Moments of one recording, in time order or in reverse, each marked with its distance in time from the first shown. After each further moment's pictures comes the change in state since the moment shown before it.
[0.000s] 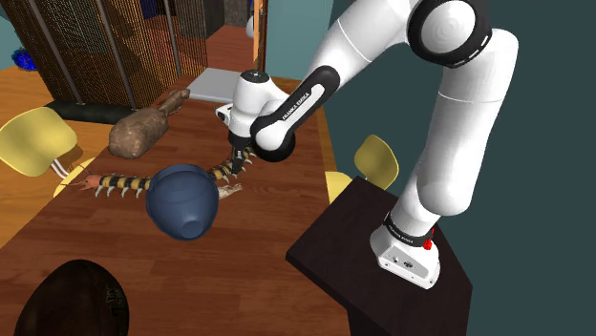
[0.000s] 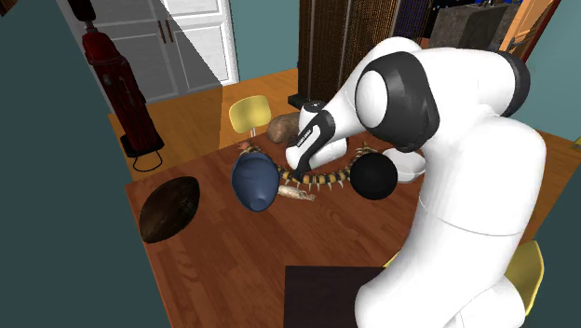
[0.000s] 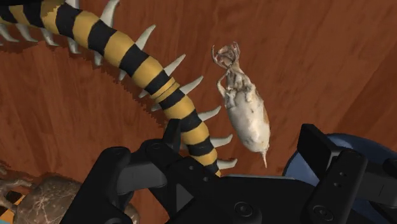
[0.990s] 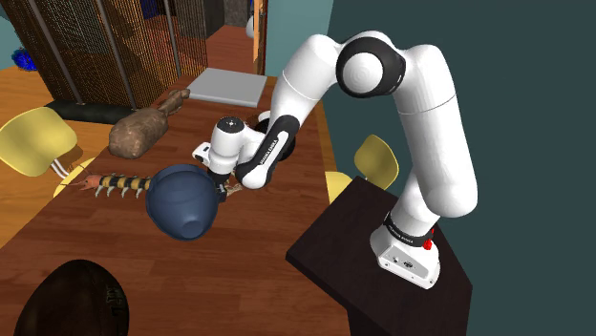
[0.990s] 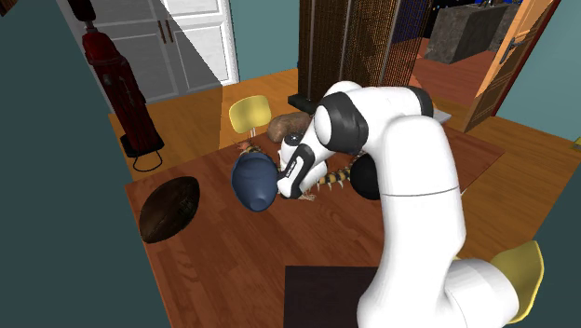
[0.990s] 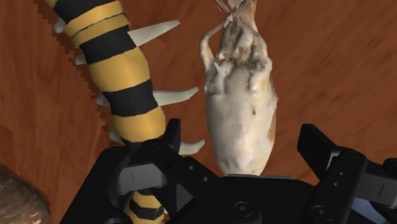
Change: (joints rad) arm 0.131 0.414 -0.079 0.253 -0.199 0.190 -0.028
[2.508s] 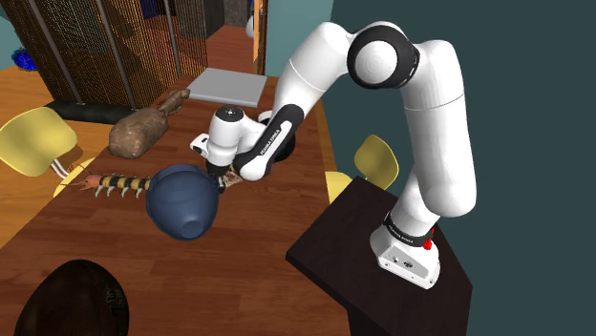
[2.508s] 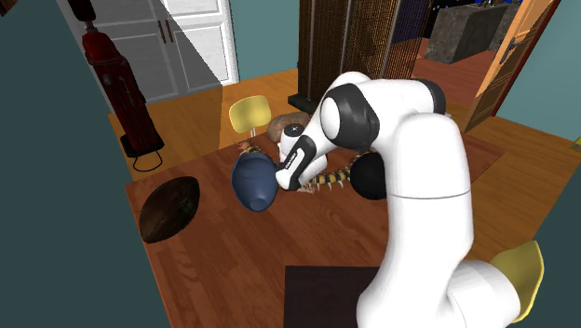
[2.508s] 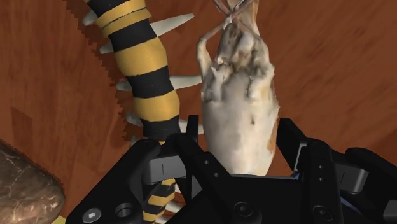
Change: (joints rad) arm -0.031 -0.074 0.039 -0.020 0.021 -0.057 -0.028
